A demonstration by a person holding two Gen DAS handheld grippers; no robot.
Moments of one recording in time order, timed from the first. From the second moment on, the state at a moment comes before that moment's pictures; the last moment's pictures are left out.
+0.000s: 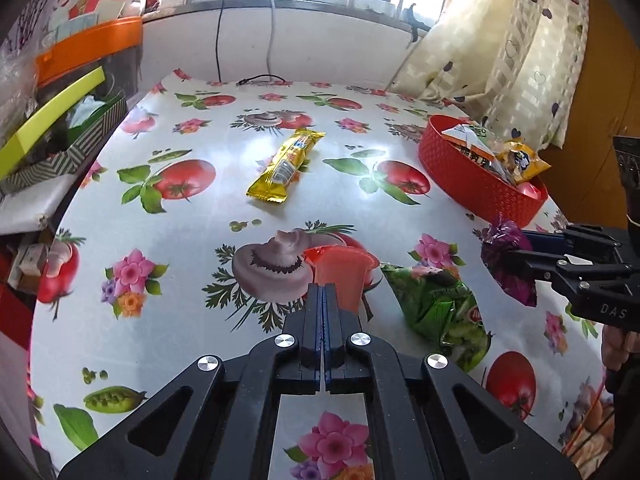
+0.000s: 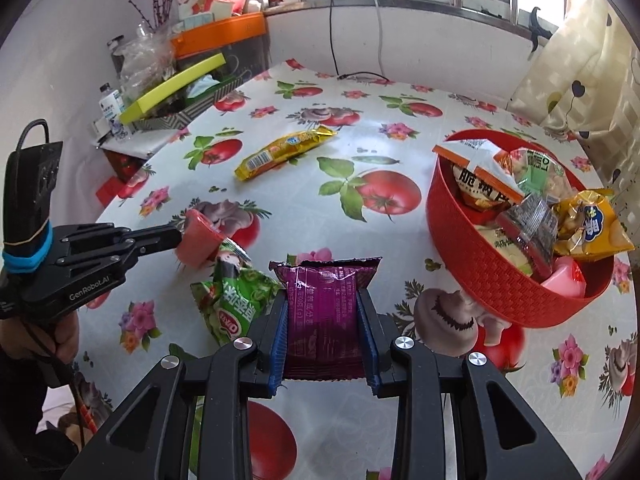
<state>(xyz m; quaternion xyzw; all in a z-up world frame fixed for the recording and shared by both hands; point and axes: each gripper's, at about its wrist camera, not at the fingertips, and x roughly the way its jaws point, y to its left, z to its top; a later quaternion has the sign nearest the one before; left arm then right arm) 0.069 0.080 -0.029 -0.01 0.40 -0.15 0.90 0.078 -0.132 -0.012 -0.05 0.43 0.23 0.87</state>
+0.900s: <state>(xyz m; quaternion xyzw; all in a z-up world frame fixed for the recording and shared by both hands) 0.082 0.066 -0.020 -0.01 0.40 -0.13 0.91 0.079 -0.137 -0.002 -0.04 0.41 0.22 0.88</state>
